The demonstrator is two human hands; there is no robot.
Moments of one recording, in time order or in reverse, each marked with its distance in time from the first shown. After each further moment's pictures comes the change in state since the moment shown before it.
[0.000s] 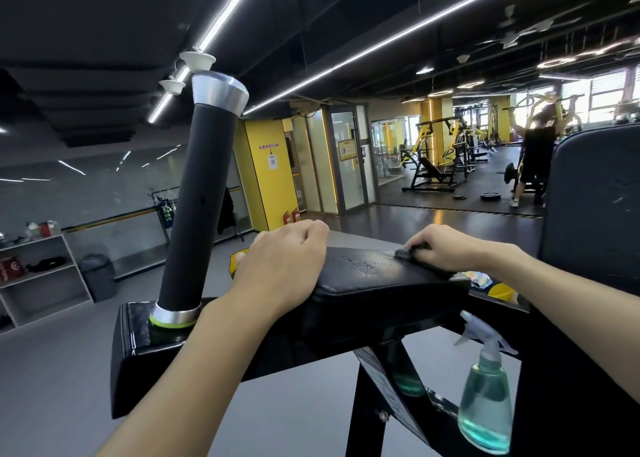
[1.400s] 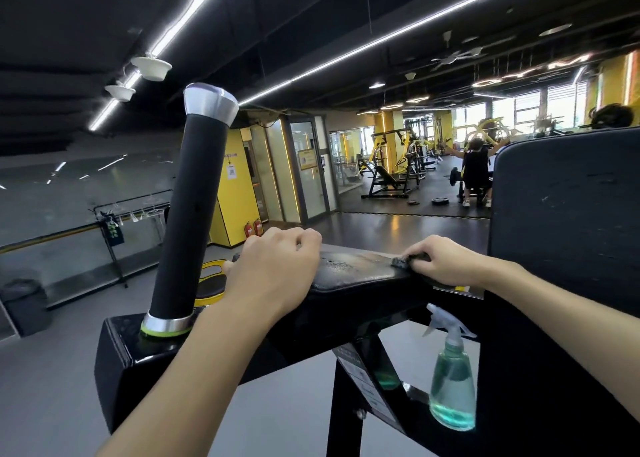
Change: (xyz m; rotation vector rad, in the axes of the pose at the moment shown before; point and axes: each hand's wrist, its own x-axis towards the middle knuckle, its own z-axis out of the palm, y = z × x) left_hand -0.001 -0.001 -0.001 0.039 -0.035 0.088; right_hand -0.064 -0.002 -0.006 0.069 0.067 0.108
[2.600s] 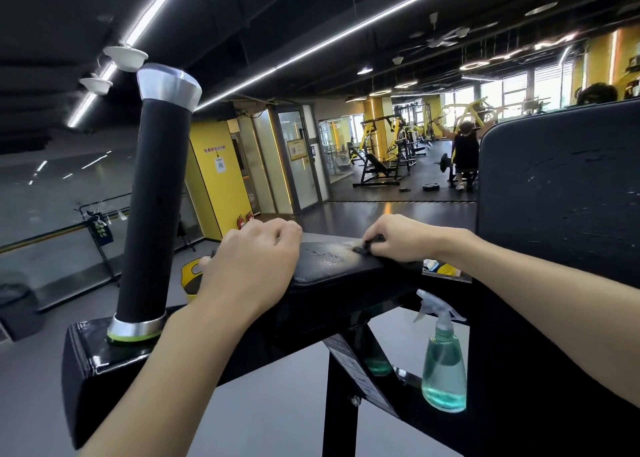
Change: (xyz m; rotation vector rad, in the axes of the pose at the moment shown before) left_hand -0.004 -0.001 -0.001 0.164 -0.016 0.062; right_hand 0.022 -0.046 -0.003 -0.007 -0.090 -0.066
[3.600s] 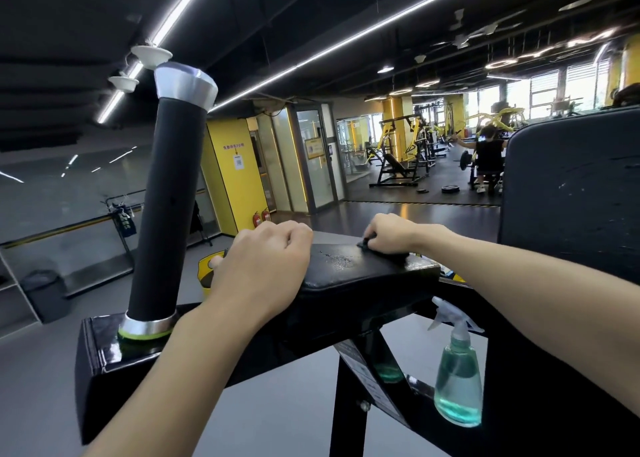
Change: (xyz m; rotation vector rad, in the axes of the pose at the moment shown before) left_hand 0.001 0.001 0.002 -0.124 0.022 -0.070; right_hand 0.059 0.005 0.015 -0.053 -0.016 0.097
